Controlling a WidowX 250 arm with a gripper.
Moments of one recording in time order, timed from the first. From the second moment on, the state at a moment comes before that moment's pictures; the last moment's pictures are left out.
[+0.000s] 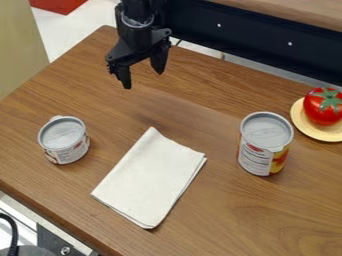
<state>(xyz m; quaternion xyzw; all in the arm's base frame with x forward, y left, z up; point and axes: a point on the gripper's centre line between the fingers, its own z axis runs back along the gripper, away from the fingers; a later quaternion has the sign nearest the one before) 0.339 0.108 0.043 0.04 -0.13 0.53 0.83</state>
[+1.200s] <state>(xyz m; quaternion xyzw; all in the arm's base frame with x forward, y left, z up) 0.280 -0.026 0.055 0.01 -0.13 0.47 0.87</state>
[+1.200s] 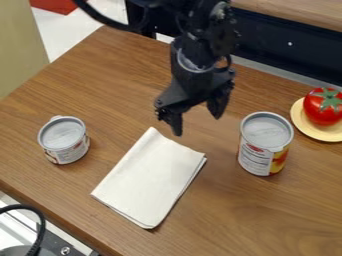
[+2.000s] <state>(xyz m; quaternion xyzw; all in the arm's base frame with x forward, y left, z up) 0.268 -0.132 0.035 -0.05 -0.05 0.43 0.90</state>
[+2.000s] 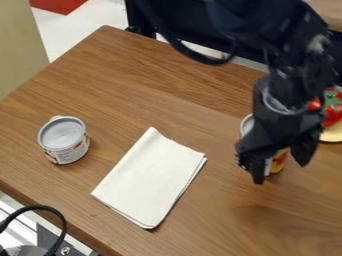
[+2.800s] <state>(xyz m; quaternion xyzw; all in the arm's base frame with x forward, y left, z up) 0.316 -0.117 0.013 -0.01 -0.09 0.57 0.82</state>
